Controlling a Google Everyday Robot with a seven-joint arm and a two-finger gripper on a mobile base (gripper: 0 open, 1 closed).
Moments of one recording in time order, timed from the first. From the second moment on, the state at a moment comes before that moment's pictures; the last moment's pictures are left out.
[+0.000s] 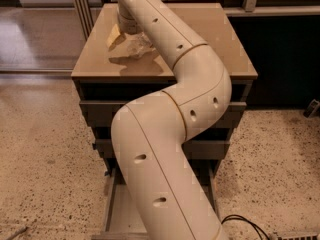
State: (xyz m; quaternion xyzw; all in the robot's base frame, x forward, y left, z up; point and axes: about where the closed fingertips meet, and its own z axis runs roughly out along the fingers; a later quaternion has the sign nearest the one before) arm 0.837 0.066 0.841 -0.16 0.97 0.01 0.19
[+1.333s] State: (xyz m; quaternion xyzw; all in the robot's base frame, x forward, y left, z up) arm 0.841 0.068 0.828 -0.14 0.97 -0.01 0.19
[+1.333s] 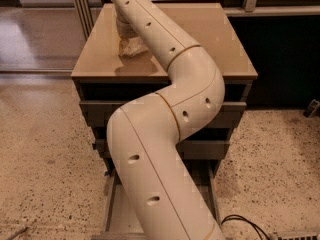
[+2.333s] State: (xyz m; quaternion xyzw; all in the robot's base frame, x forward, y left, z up) arm 0.841 0.068 0.827 -0.14 0.97 -0.01 0.19
